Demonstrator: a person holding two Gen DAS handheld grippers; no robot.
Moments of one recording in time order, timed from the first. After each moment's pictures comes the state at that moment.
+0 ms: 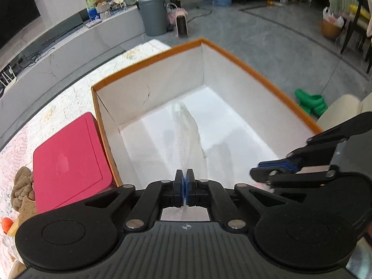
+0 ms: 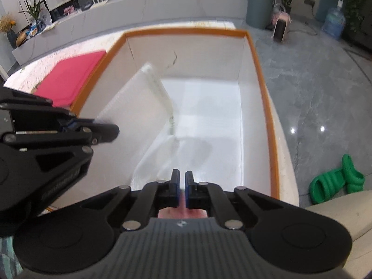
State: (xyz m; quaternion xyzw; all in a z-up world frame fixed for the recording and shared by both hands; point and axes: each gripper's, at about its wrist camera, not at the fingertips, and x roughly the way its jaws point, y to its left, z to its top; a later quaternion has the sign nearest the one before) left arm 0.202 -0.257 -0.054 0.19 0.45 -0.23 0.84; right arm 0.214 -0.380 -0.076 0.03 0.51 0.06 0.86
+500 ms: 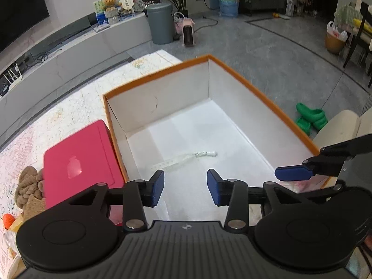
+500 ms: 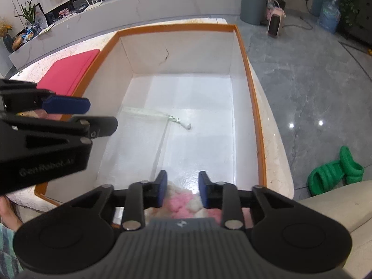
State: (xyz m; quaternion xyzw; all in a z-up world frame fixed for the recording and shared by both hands) left arm 0.198 -0.248 -0.025 0.16 0.43 -0.22 0.86; right arm 0.195 -0.379 -0.072 0.04 0.51 0.05 0.86
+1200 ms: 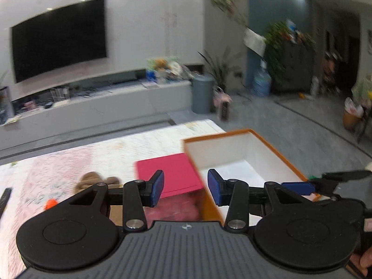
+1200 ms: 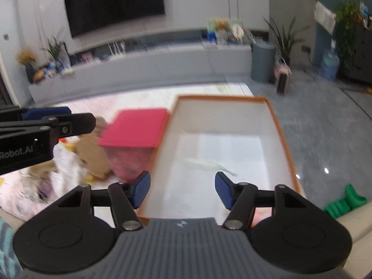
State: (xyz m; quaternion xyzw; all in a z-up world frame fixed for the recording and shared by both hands) left arm 0.112 -0.118 0.038 0.05 0.26 -0.15 0.95; right arm 0.118 -0.294 0.002 0.04 0.35 0.07 0.93
